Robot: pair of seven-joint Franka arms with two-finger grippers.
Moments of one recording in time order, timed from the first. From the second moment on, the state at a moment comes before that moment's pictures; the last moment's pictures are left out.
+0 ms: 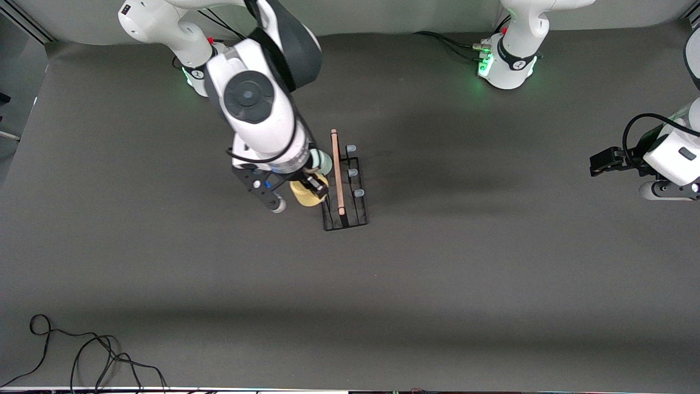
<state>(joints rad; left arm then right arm) 0.01 0.04 -0.02 -1.69 0.03 1.65 0.02 0.97 0.51 -0.47 -1.31 0.29 1.75 1.31</state>
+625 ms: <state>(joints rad) 0.01 0.05 -0.02 -1.69 0.03 1.65 0.02 1.03 0.52 -0.47 -1.57 0.29 2.02 1.31</state>
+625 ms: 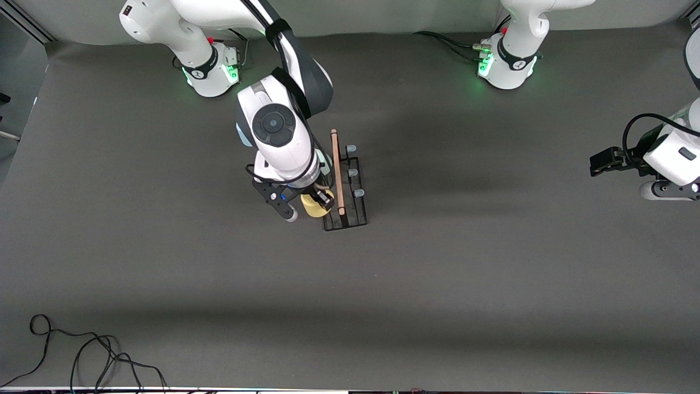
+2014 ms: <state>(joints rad) 0.01 0.05 -0.02 -1.69 0.03 1.65 0.02 1.06 0.45 -0.57 -1.34 0.29 1.68 1.31</state>
